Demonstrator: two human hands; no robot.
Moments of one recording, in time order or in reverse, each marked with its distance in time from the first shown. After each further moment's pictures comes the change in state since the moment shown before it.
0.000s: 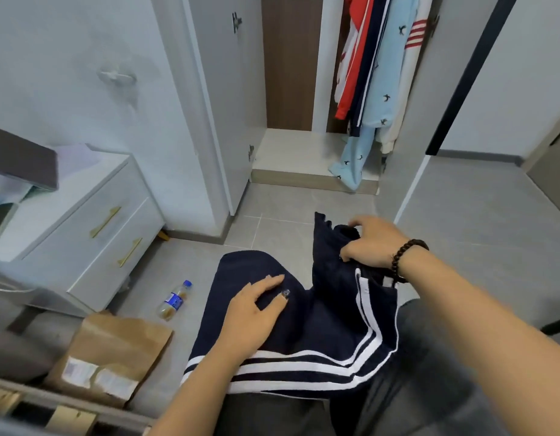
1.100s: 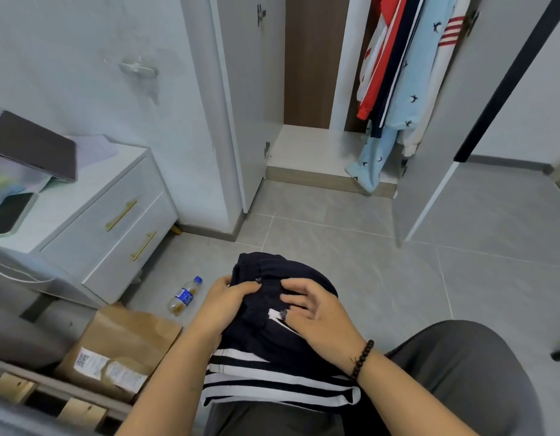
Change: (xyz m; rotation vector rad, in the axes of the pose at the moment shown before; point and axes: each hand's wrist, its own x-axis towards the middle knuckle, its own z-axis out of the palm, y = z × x) left_hand 0.029 -0.005 -0.062 -0.472 0.083 -0.622; right_hand -0.030 -0.020 0.143 0.706 -0.177 -0.336
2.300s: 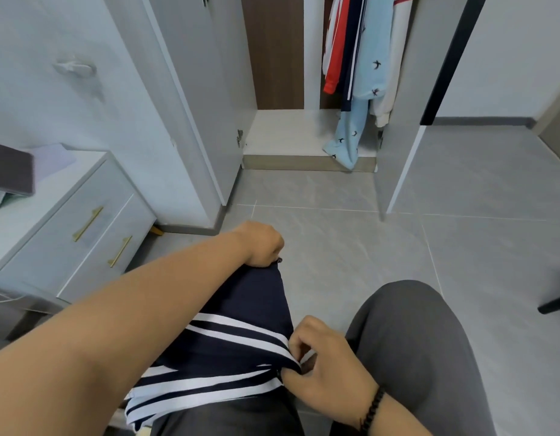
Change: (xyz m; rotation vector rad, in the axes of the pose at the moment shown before) left_hand 0.072 0.068 0.127 1.943 -0.391 0.696; right_hand -0.077 0.043 -0.046 -0.294 0.052 -0.174
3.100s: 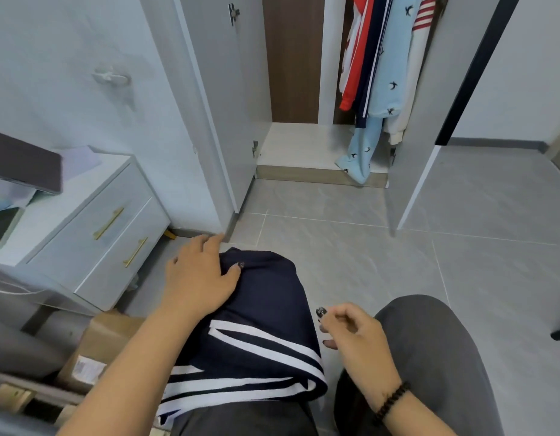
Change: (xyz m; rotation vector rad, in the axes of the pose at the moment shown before) left_hand -0.127 -0.025 0.052 -0.486 0.525 -0.658; right_hand 0.019 -0.016 -0.008 0.367 0.340 0.423
